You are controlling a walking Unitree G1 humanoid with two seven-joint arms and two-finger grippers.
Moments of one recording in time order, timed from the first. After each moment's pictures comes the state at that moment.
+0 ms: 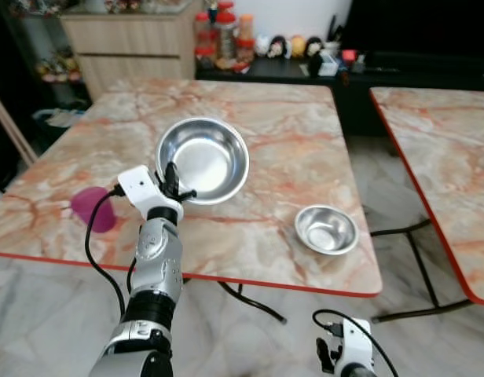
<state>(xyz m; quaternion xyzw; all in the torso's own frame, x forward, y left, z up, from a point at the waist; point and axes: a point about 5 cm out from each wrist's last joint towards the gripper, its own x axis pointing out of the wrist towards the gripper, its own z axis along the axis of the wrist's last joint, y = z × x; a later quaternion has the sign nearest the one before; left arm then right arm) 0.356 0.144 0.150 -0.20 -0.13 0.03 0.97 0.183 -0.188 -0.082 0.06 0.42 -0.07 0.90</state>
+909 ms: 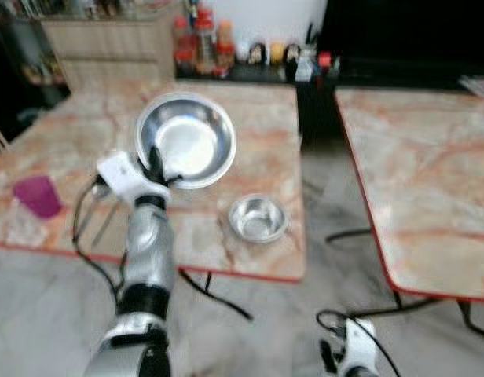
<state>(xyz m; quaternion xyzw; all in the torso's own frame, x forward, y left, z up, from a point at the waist) 0.359 0.146 0.170 -0.22 -0.17 0.04 0.96 0.182 -0.200 -0.081 0.06 0.41 -0.08 0.91</state>
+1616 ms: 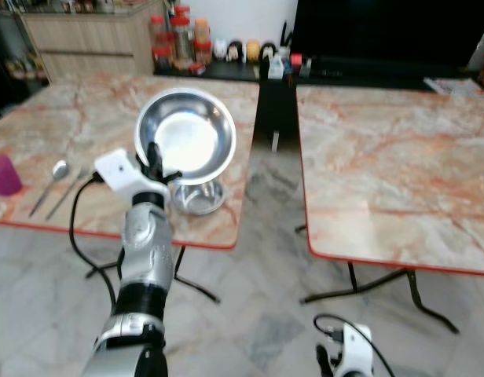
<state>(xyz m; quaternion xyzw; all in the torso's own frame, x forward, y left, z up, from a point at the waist) 0.356 0.165 0.179 -0.21 -0.19 0.06 0.96 0.184 -0.181 -0.082 0.07 0.42 -0.06 0.90</state>
